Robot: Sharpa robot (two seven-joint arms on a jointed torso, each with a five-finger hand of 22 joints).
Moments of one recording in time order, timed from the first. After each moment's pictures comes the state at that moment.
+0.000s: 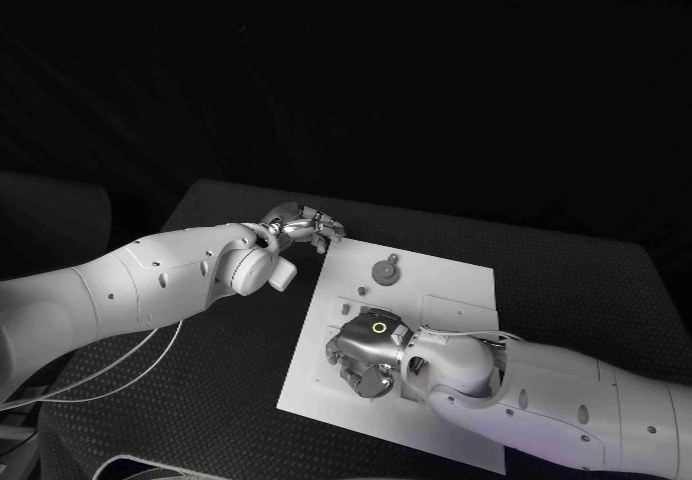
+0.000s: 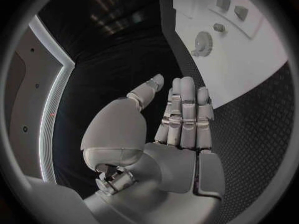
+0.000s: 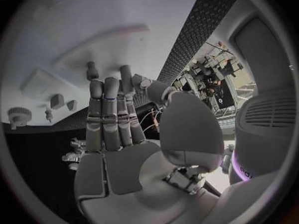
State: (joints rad) left arm 1.25 -0.68 -0.12 1.18 -0.30 -0.20 0.13; left_hand 1.09 -0.10 0.54 -0.24 0.09 0.90 0.16 0.25 0.55 1.28 0.07 0.08 0.35 1.10 -0.04 1.01 0.41 0.04 0.80 -0.09 0.82 1.27; right arm 1.05 -0.53 -0.19 1.52 -1.90 -0.28 -0.04; right_hand 1.17 -0.27 0.83 -0.23 0.06 0.89 0.16 0.30 0.45 1.19 0.10 0.07 0.21 1.29 -0.01 0.45 1.05 0.23 1.09 0.06 0.52 1.31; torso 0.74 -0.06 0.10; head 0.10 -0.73
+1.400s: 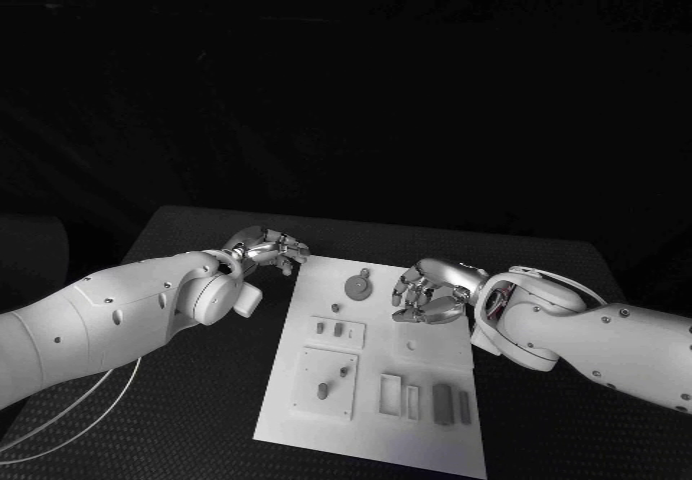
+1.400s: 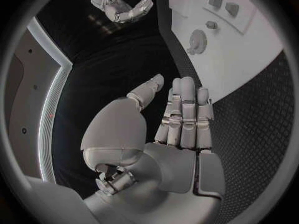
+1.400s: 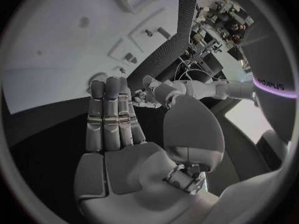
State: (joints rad) left arm 1.25 -0.69 -0.14 1.17 -0.30 -0.20 0.13; left_hand 1.09 -0.10 0.54 -0.24 0.09 0.90 0.16 0.25 0.55 1.28 0.07 0.08 0.35 1.10 -0.04 1.01 0.41 0.04 0.80 -0.09 0.82 1.27; right arm 1.18 -0.87 -0.09 1.59 -1.25 -0.25 -0.03; right_hand 1.03 -0.25 0.72 -0.11 0.09 0.94 0.14 0.35 0.48 1.34 0.04 0.28 0.33 1.34 -0.06 0.51 1.06 0.25 1.15 0.04 0.56 1.31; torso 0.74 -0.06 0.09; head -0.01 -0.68
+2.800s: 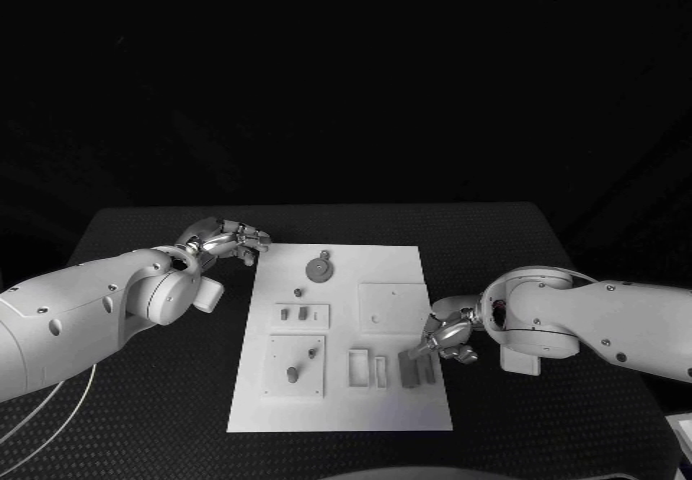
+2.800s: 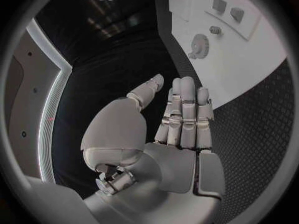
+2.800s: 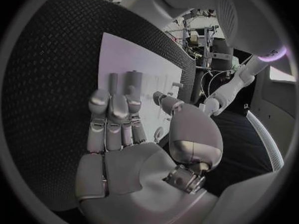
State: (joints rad) left arm 1.24 -0.69 -0.15 1.17 -0.30 -0.20 0.13; left_hand 1.09 -0.10 0.53 -0.24 0.09 0.90 0.16 0.26 0.55 1.28 0.07 0.08 0.35 1.10 -0.04 1.00 0.41 0.04 0.80 -0.09 0.82 1.27; right arm 1.18 -1.05 -0.18 1.73 -0.96 0.17 -0.45; right_hand 0.79 -0.21 0.70 0.09 0.05 0.99 0.08 0.33 0.56 1.19 -0.02 1.05 1.14 1.36 -0.12 1.05 1.31 0.20 1.19 -0.08 1.04 1.31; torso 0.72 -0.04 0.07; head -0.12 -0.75
